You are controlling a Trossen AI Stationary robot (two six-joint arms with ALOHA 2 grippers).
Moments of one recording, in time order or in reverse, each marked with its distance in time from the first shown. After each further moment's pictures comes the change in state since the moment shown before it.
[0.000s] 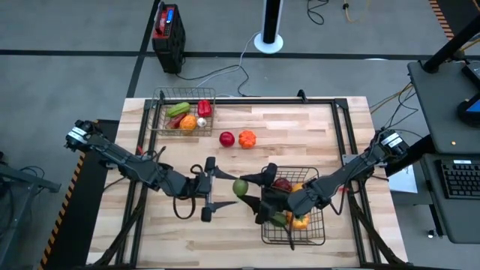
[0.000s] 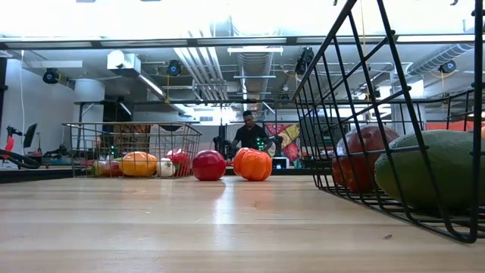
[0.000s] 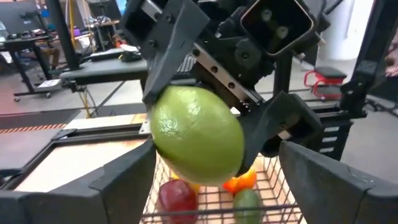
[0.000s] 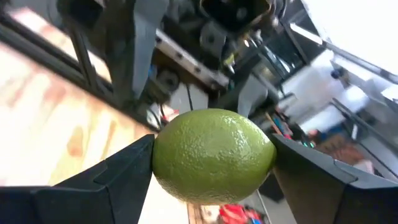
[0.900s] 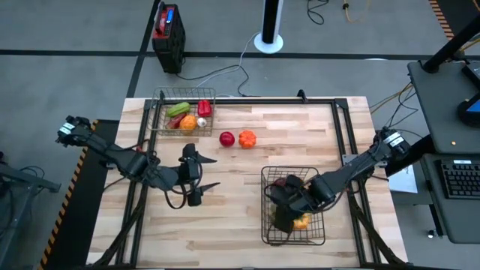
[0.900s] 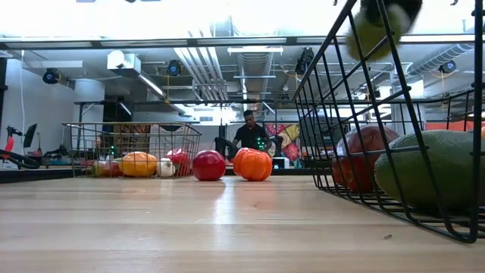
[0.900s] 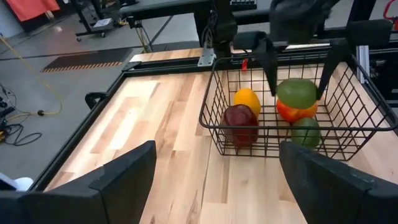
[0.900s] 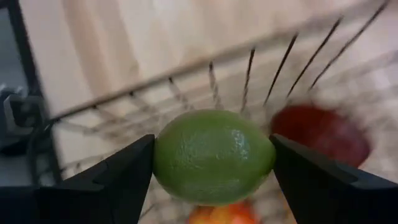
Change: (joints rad) left arm -0.002 -0.193 0.048 -0.590 -0.204 -0.148; right arm 0.010 -0.015 0.169 -1.250 -0.570 1.560
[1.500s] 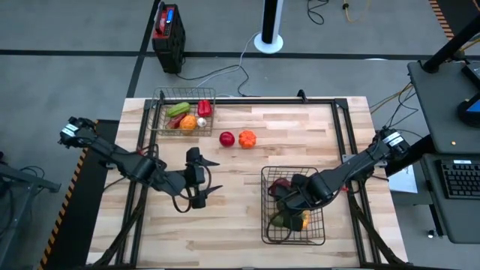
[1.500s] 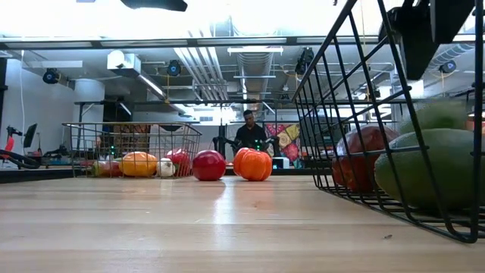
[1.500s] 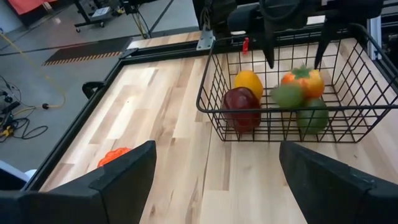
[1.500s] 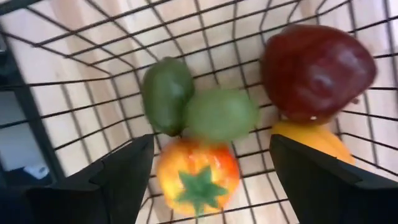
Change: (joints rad) left arm 0.000 0.064 -0.002 -0.008 -0.002 -0.003; right arm -0.035 0.002 -0.007 -0.174 -0.200 -0.044
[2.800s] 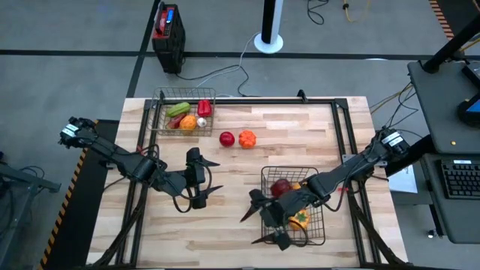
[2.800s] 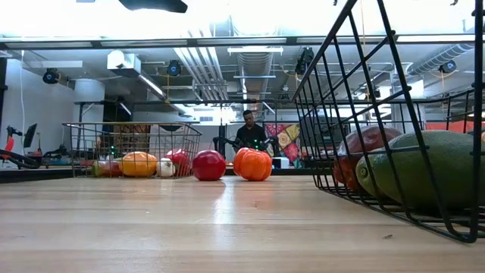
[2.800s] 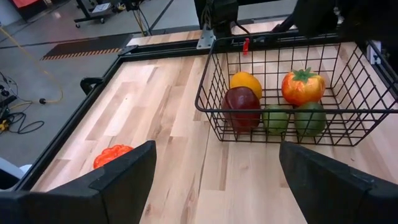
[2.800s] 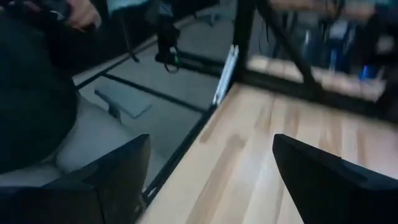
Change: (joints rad) left arm 0.000 0.006 0.000 0.001 0.000 -0.032; right arm -0.007 0.001 -0.130 1.150 -0.072 -0.793
